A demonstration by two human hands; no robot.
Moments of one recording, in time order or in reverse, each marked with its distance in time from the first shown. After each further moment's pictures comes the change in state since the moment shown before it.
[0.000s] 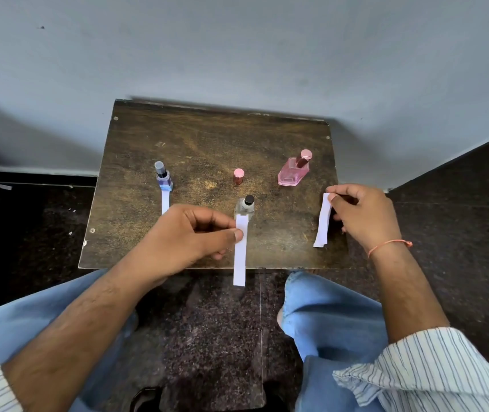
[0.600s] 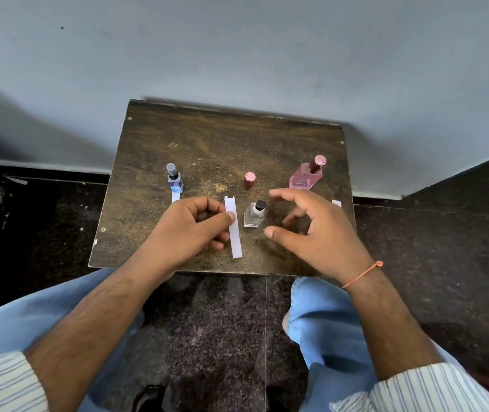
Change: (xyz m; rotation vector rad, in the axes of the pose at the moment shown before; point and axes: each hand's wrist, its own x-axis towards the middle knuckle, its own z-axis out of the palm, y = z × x) left_hand 0.019 -0.010 -0.007 -0.054 0.195 -0.068; right_hand -0.048 -0.056 0.041 0.018 -0.299 -0.422
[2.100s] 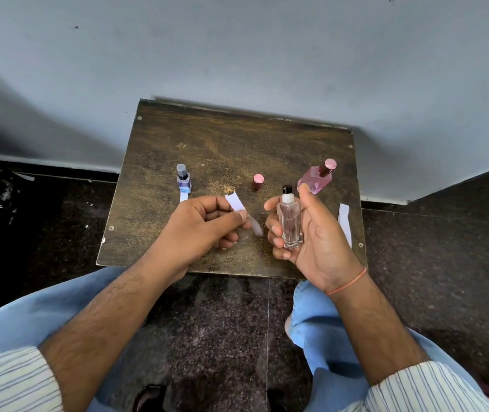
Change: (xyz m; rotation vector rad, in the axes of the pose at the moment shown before) left_hand 0.000 -0.002 0.000 -0.082 -0.028 0.031; right_hand 0.010 -0.012 0.030 1.174 -0.272 0.360
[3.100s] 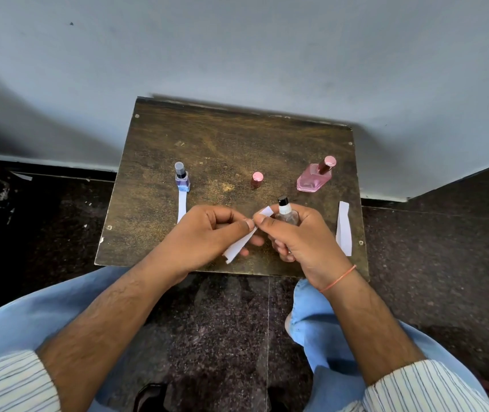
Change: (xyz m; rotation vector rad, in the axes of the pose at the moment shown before) left_hand -0.007 0.007 0.004 0.151 -0.183 -0.020; right_hand 0.000 0.005 0.012 -0.408 0.236 -0.064
